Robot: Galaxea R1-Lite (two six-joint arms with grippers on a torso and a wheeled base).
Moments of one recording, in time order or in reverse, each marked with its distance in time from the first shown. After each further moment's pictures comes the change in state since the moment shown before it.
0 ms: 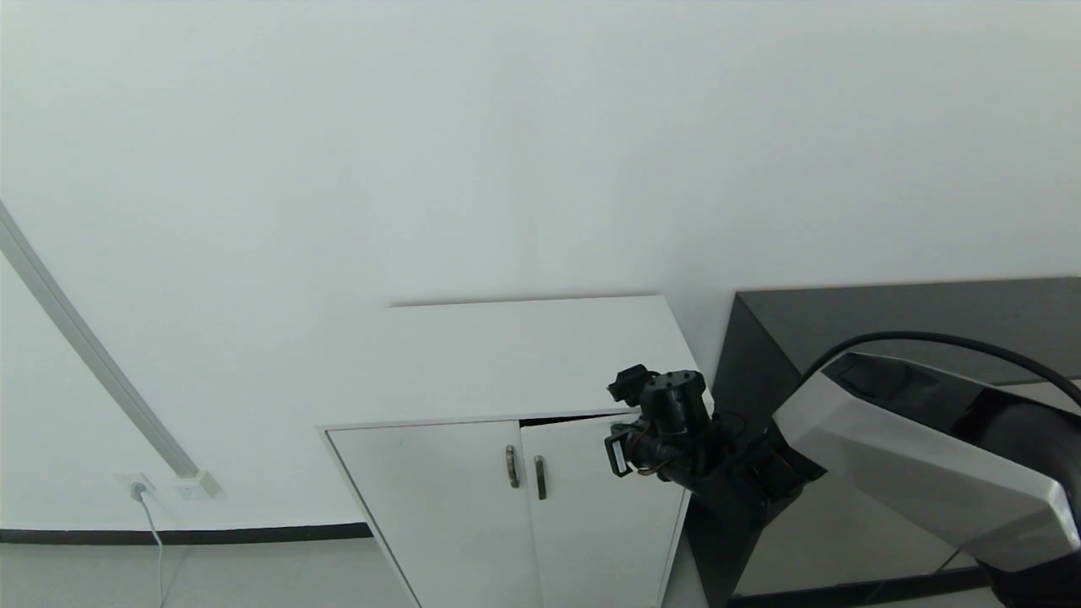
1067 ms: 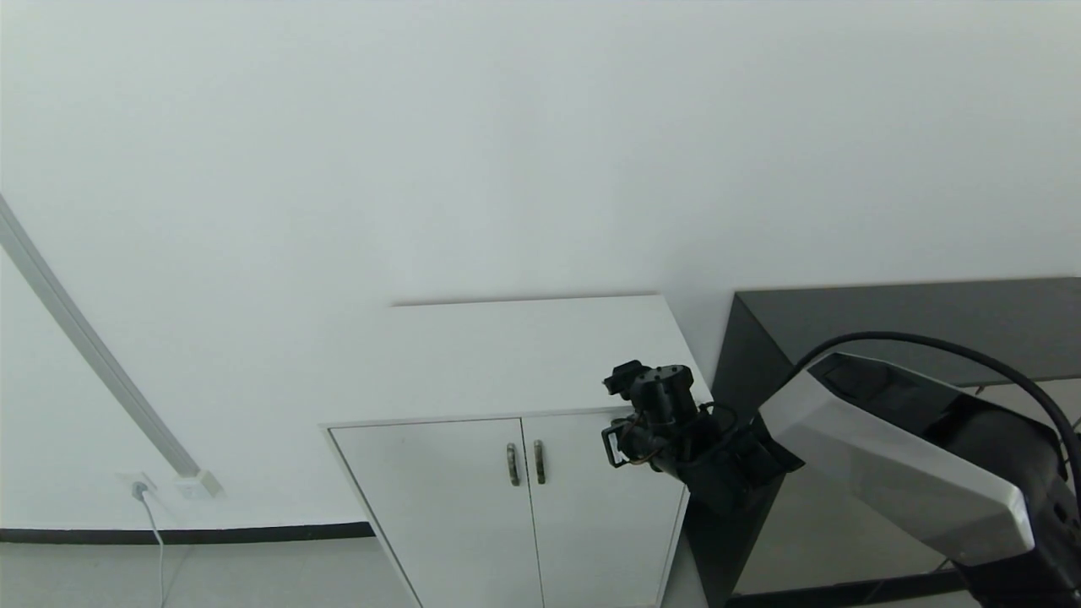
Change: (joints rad) left arm 0.001 0.000 0.000 0.000 0.001 0.000; right arm -0.027 0.051 -0.118 0.079 -0.056 0.004
